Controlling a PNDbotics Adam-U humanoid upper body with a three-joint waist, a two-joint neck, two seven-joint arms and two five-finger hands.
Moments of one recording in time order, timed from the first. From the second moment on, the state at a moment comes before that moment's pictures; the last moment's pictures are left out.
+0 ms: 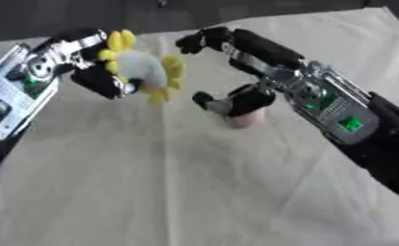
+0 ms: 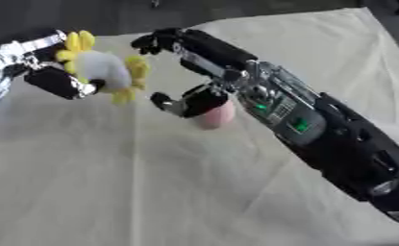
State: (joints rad) left arm -1.15 0.36 -0.63 -1.22 -0.21 0.41 -0.37; right arm -0.54 -0.72 0.38 -1.93 0.34 0.05 0.13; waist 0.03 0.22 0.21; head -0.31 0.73
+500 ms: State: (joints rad) left arm -1.12 0.54 -0.53 -1.25 -0.21 0.41 -0.30; right arm -0.53 -0.75 0.37 -1.95 0.27 0.10 0.09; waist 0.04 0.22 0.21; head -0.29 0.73
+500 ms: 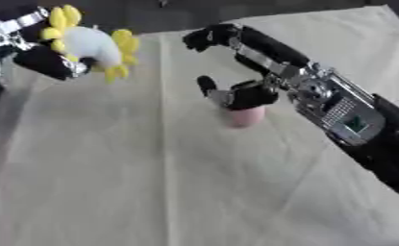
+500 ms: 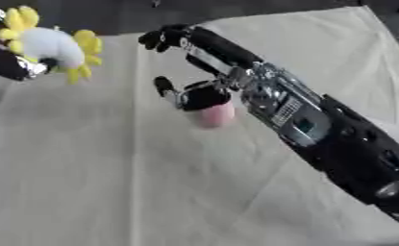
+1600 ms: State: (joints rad) left arm -0.93 0.81 -0.31 -1.20 -0.25 0.39 -0.17; right arm -0.50 -0.76 0.35 -1.96 0.27 0.10 0.08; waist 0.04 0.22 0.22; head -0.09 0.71
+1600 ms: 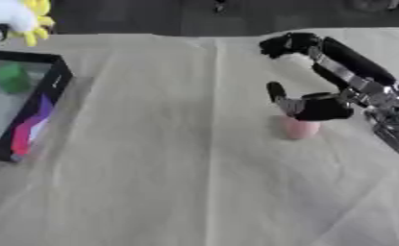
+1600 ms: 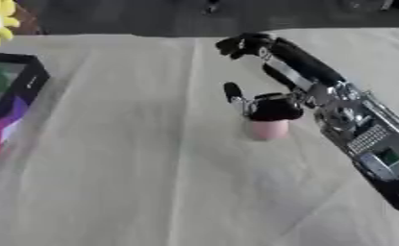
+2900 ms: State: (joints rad) left arm -0.92 0.78 -0.25 -0.95 -0.53 0.30 -0.10; right arm -0.48 -0.75 0.34 -1.98 0.29 0.11 0.07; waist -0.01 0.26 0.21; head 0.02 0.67
